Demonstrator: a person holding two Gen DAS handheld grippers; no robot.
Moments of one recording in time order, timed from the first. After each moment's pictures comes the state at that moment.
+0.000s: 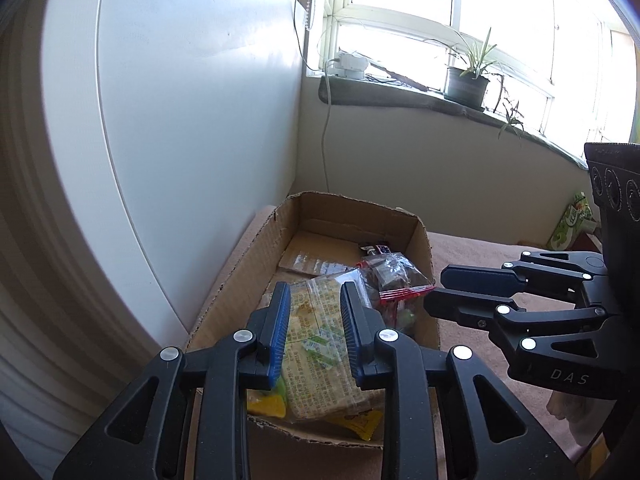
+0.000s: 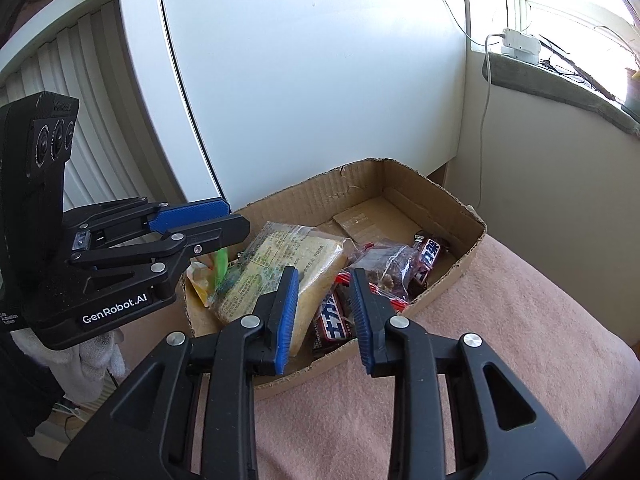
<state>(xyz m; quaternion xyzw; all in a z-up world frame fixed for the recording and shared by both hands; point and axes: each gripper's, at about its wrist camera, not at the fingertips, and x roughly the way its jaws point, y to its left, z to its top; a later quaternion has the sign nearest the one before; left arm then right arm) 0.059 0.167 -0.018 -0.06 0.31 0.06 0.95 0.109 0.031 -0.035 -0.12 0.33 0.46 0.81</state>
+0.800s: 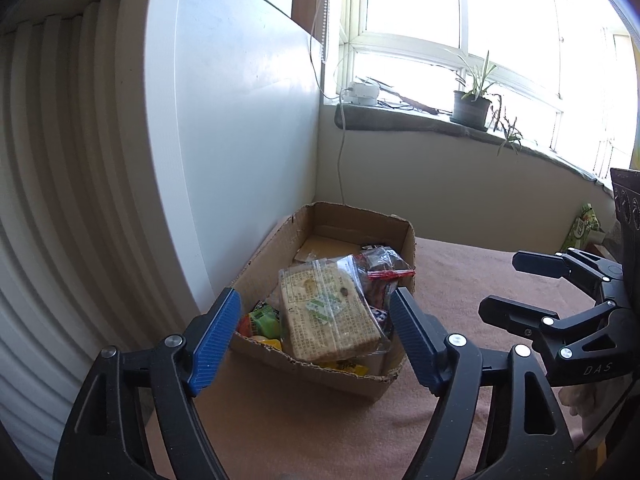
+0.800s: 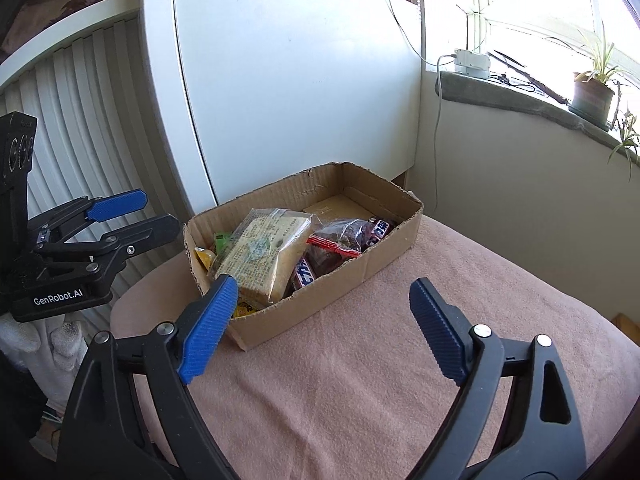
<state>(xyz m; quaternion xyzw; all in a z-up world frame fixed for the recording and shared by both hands) -0.007 0.143 0.001 -0.06 0.27 0.11 0.96 0.061 -0.037 -0.020 -0.11 0.29 0.40 0.86</state>
